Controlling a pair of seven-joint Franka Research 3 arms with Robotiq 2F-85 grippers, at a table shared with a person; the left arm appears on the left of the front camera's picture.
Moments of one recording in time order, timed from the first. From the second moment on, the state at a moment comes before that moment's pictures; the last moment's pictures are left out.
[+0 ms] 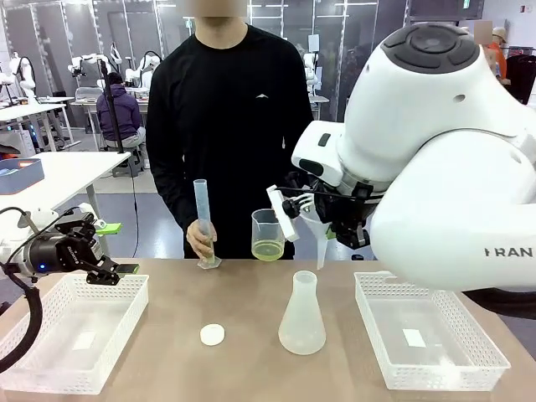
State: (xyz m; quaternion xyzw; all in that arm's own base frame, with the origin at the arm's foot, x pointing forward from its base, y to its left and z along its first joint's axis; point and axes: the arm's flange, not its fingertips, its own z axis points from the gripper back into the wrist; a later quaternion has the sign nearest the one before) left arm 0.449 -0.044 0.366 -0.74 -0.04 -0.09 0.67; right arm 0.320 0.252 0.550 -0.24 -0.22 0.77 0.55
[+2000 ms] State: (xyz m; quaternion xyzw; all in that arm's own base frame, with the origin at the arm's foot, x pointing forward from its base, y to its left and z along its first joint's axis) left arm 0.449 -0.044 0.366 -0.74 -0.04 -0.09 0.67; right arm 0.356 0.263 0.487 -0.19 -0.20 0.78 0.56
